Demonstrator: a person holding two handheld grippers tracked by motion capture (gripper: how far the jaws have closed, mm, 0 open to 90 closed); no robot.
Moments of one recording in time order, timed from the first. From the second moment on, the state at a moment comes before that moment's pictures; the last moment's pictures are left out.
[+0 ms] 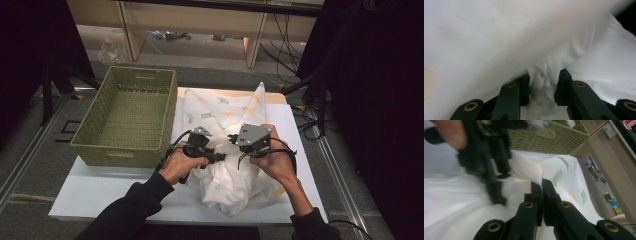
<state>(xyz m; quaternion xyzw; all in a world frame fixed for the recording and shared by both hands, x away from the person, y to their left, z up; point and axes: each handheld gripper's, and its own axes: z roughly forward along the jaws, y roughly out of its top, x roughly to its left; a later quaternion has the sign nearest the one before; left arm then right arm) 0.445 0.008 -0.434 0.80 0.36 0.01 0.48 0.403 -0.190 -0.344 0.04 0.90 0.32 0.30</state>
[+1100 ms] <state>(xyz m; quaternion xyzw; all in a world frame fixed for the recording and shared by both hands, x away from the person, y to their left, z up) 0.422 0.020 -0.468 0.83 0.33 -0.03 0.44 0.402 -0.189 -0.349 0.06 0.90 0.32 0.28</state>
